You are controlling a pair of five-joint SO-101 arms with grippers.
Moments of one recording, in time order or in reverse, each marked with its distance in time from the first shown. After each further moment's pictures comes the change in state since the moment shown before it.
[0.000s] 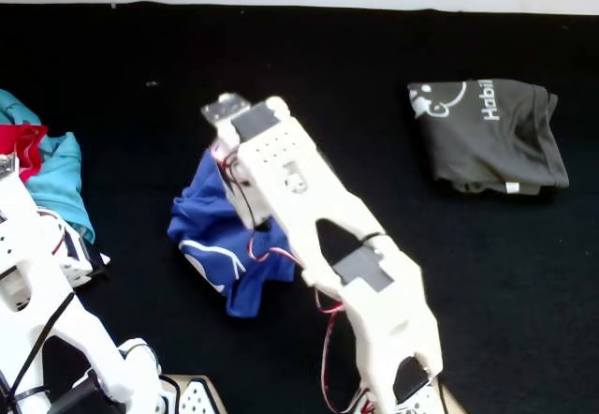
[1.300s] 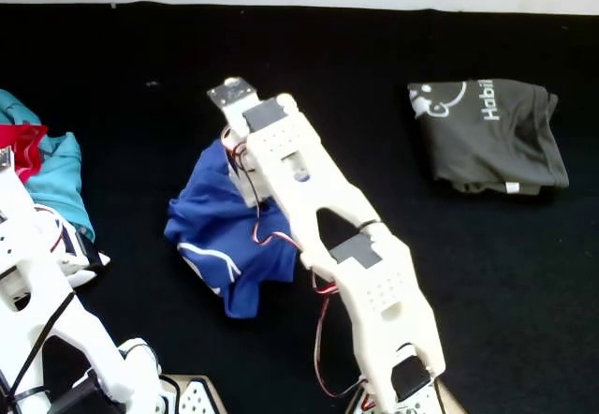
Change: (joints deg) left arm 0.0 0.0 0.0 -3.3 0.0; right arm 3.3 8.9 -7.7 -7.4 1.2
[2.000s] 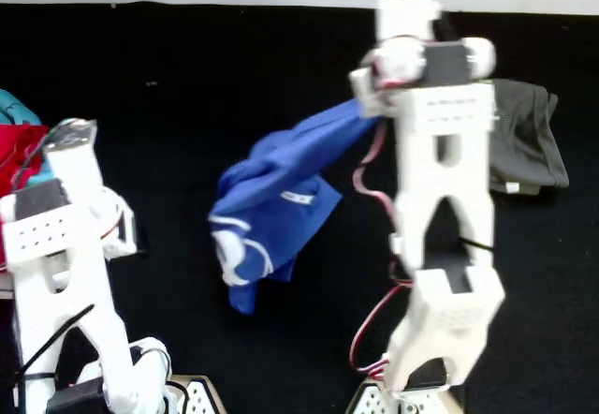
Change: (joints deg) left arm 19.3 0.0 3.8 -6.4 0.0; right arm 30.2 -20.7 -19.3 10.1 7.6
